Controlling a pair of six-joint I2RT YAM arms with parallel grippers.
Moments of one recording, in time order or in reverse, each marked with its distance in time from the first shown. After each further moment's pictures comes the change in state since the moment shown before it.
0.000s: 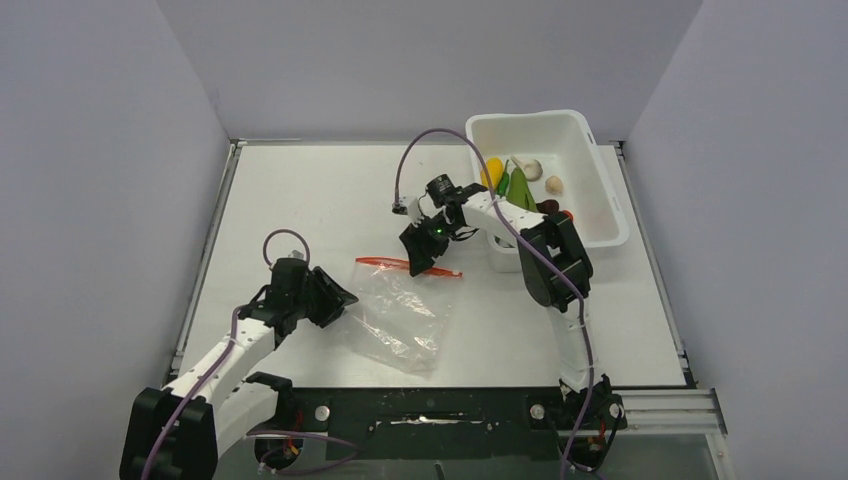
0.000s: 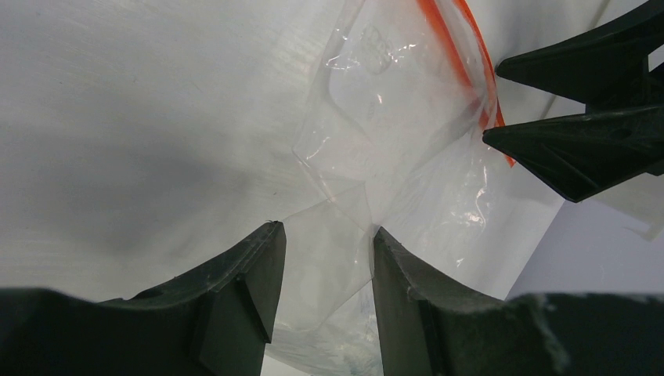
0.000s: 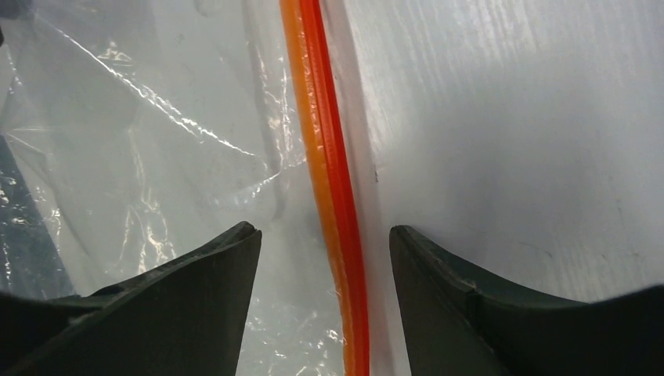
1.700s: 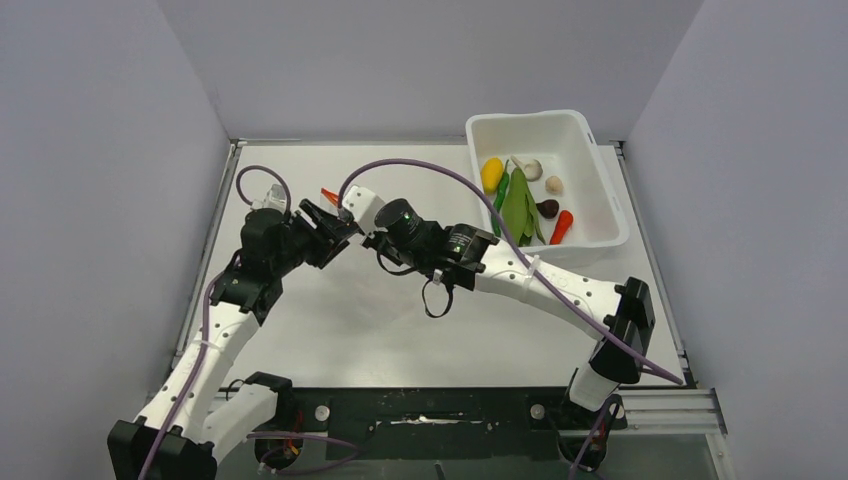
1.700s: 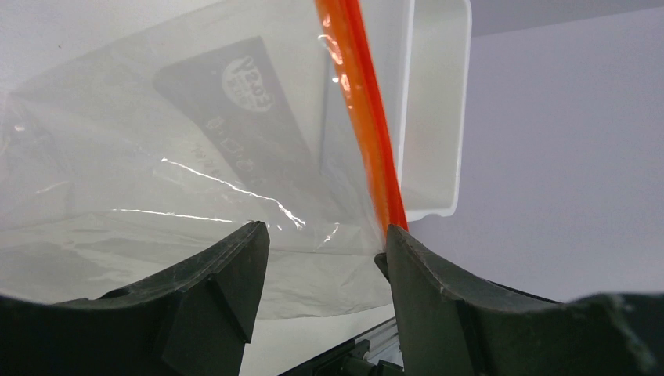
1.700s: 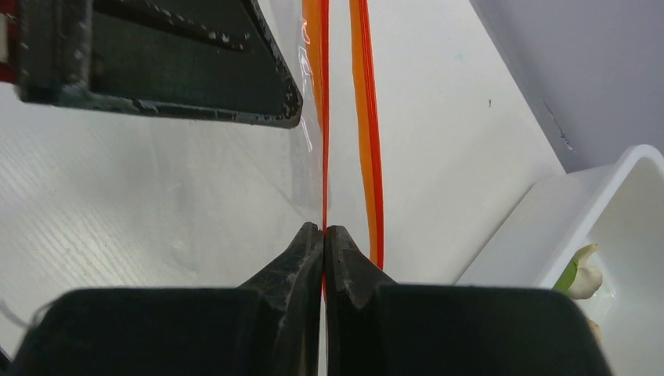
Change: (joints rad) left arm 0.005 -0.048 0.407 -0.013 0.047 -0.041; right arm 0.492 -0.546 -0.113 0.190 0.953 0.142
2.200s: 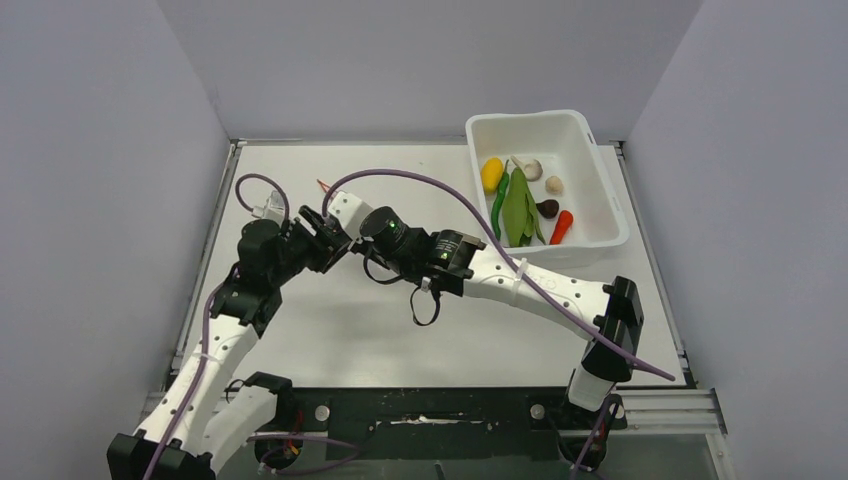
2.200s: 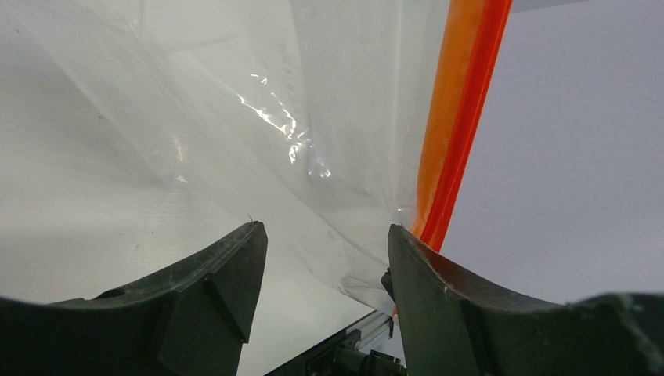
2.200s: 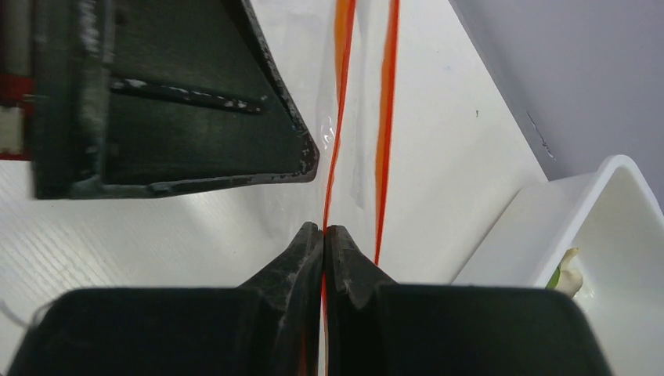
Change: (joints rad) left arm 0.000 -0.034 -0.086 0.106 0.058 -0.041; right arm 0.064 0.046 0.064 0.006 0.091 -0.017
